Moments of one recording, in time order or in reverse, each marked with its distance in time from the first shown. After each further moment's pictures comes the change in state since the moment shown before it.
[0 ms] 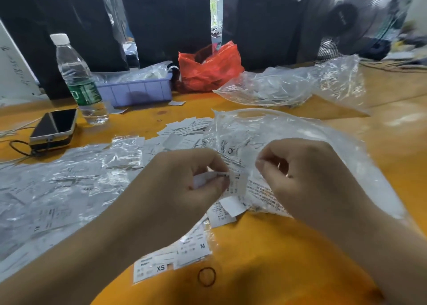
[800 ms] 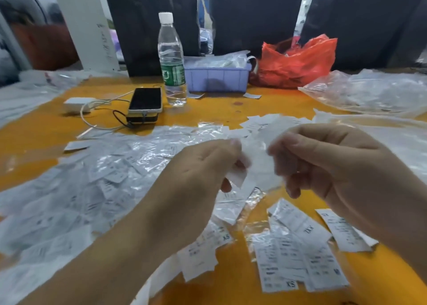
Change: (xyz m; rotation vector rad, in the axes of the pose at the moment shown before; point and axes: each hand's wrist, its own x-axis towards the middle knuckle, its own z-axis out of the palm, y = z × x) left_hand -0.047 -0.071 -0.071 -0.403 0.212 -0.350; right_hand 0.058 -0.096 0.071 1.093 -0.469 0.170
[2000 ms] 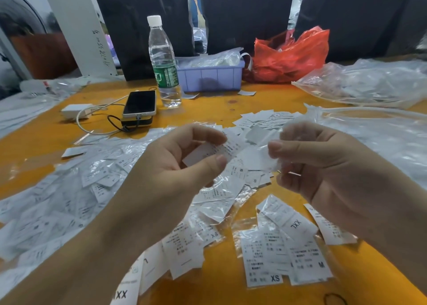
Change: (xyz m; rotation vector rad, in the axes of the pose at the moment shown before) left_hand -0.002 0.008 -0.007 -0.067 0.023 0.081; right_hand -0.004 0.003 -0.006 0.354 0.141 0.184
